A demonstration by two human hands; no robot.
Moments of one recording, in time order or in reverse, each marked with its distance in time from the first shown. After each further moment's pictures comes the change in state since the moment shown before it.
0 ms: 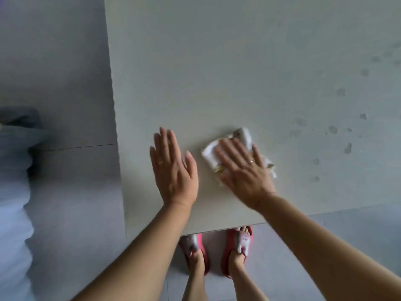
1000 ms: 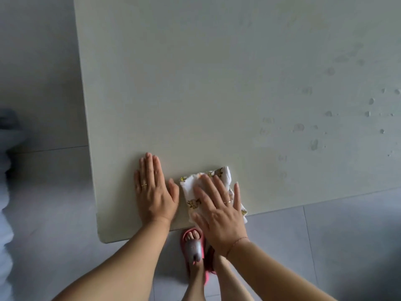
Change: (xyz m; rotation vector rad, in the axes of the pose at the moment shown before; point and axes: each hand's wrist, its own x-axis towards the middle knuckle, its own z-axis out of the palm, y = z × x) left_hand -0.053 -0.009 0.018 0.205 -0.190 0.055; right_hand -0.087 -0.041 0.016 0.133 0.012 0.117
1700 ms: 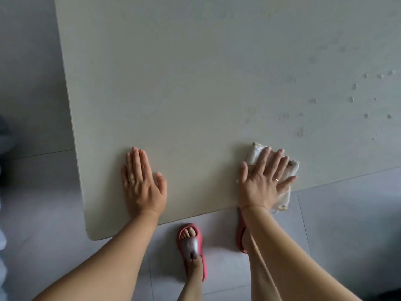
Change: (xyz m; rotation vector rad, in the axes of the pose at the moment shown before) left_hand -0.002 -0.001 0.009 0.046 0.022 0.008; right_hand 0.020 0.087 -0.015 0.059 0.131 0.811
